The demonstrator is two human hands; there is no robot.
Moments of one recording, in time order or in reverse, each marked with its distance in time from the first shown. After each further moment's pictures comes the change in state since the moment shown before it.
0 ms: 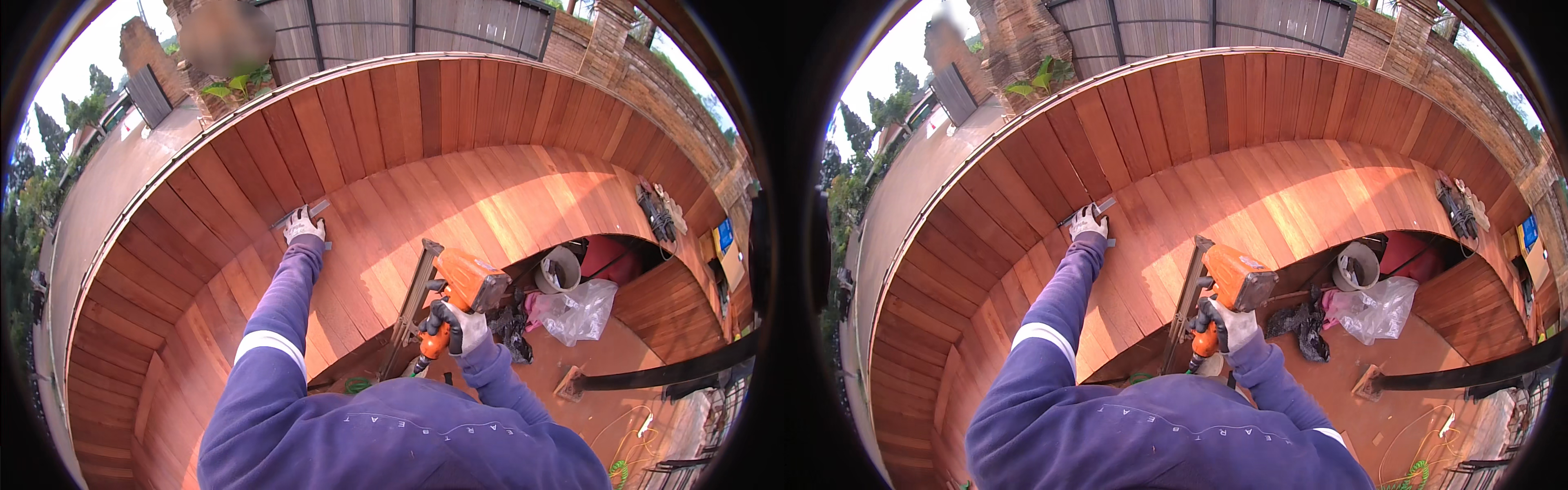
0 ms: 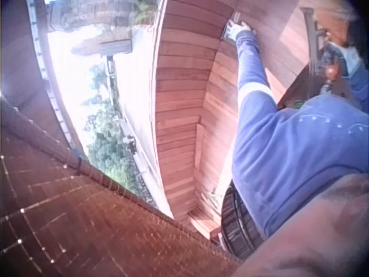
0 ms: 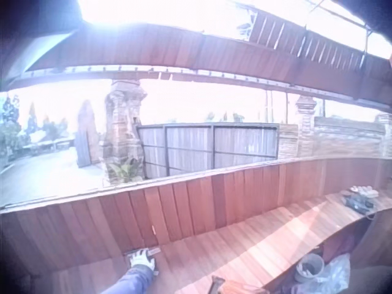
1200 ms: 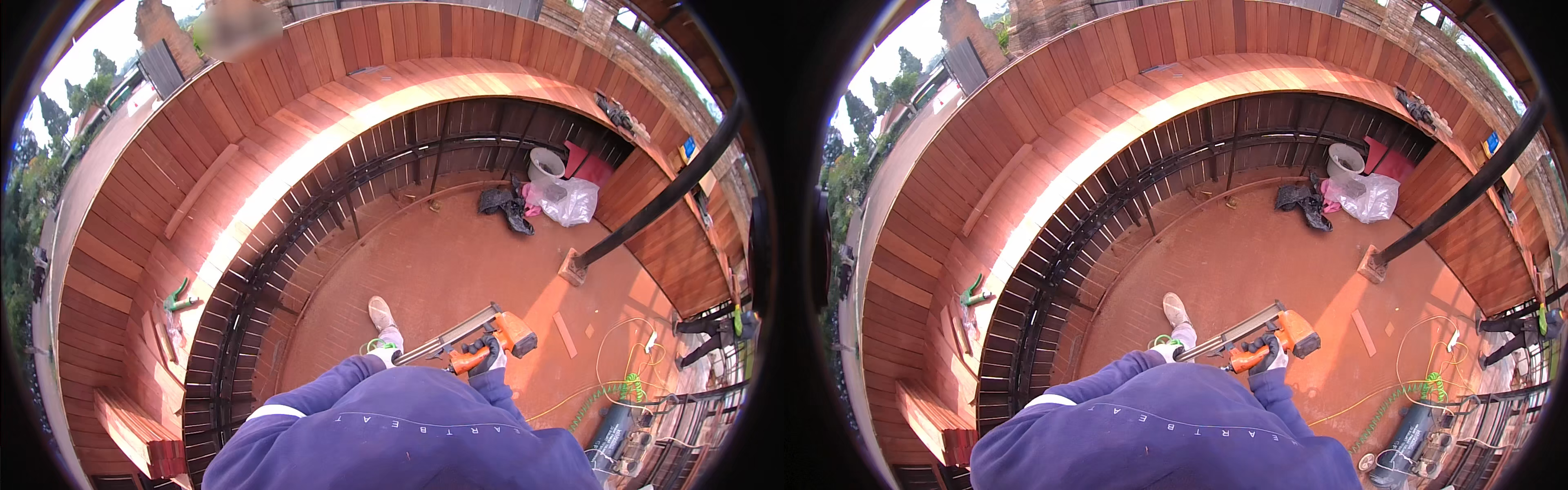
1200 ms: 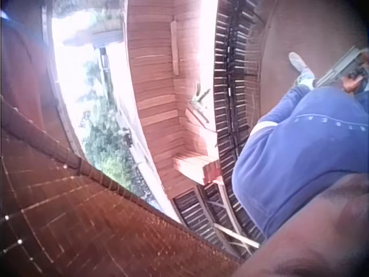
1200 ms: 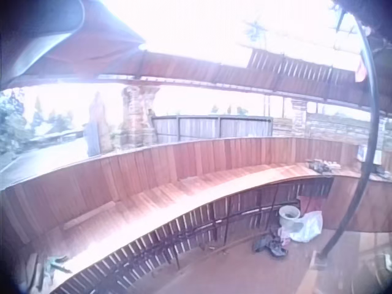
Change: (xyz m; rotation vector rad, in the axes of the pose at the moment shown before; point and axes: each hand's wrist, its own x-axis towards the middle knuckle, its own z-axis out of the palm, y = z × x) left_hand -0.931 -0.373 -0.092 -0.272 -1.245 0.539; right_hand -0.759 -0.053 0.284 0.752 0.940 0.502
